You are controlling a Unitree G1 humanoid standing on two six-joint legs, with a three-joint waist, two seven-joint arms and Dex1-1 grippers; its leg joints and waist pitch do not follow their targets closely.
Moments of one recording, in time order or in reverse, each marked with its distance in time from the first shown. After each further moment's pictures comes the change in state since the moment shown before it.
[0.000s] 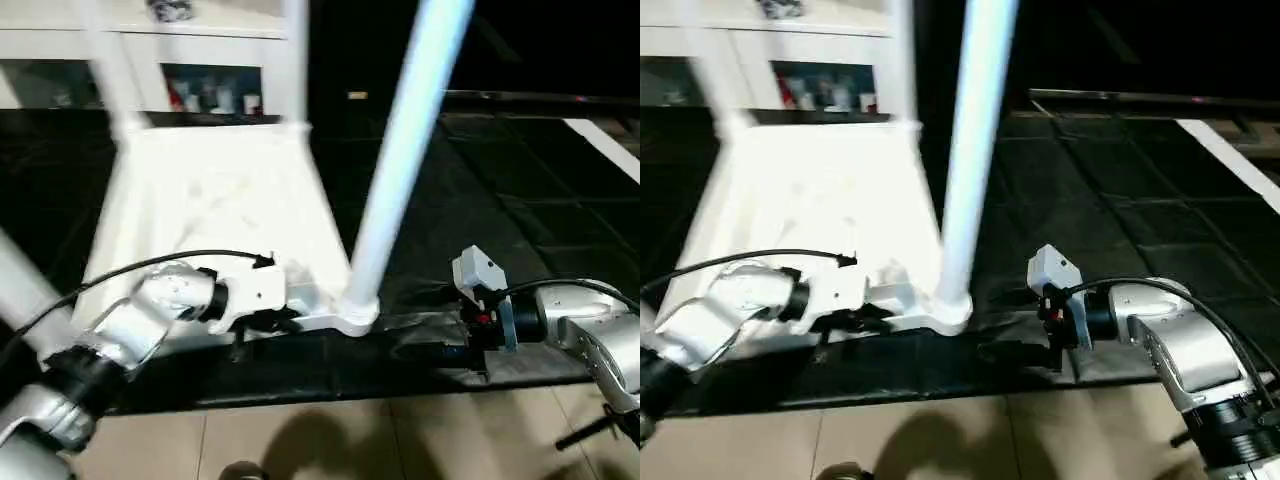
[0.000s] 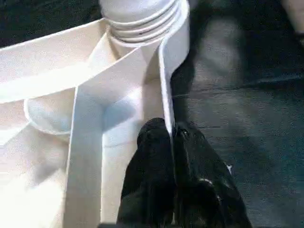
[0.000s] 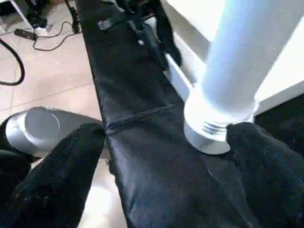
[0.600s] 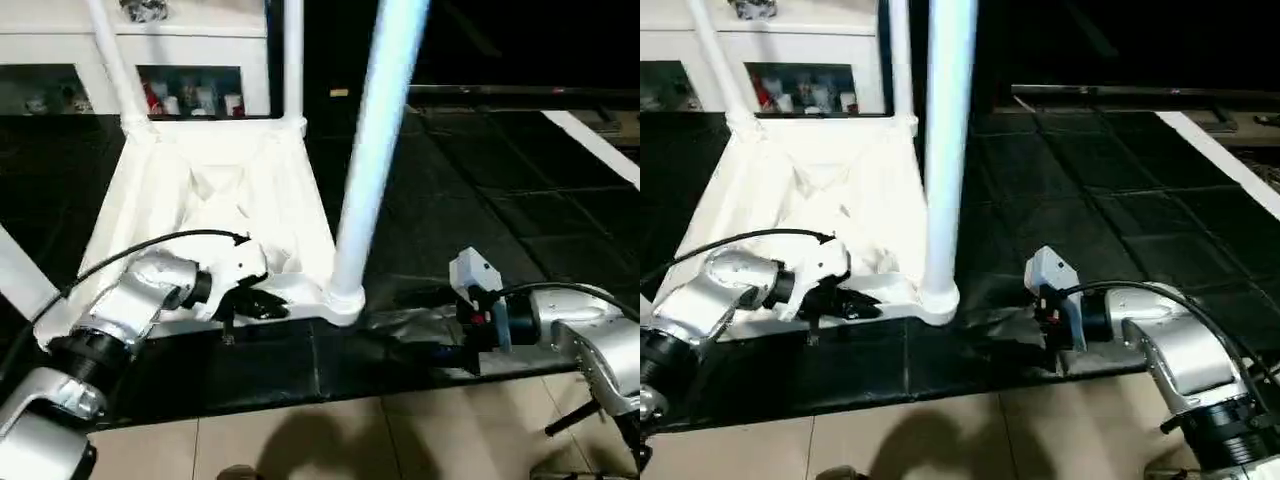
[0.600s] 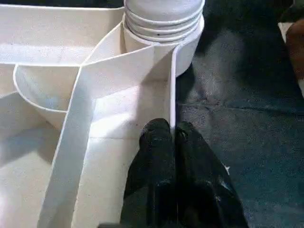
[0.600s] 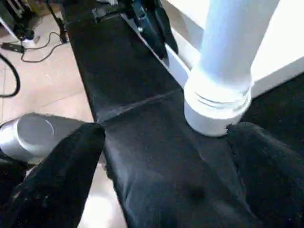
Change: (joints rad) left arm 0.000 -0.020 0.121 0.072 -0.110 0.175 -0.149; right arm 0.004 0.044 0.001 0.024 -0.001 -0.010 -0.032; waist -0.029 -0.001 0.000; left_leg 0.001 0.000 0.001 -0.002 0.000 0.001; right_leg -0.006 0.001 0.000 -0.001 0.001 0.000
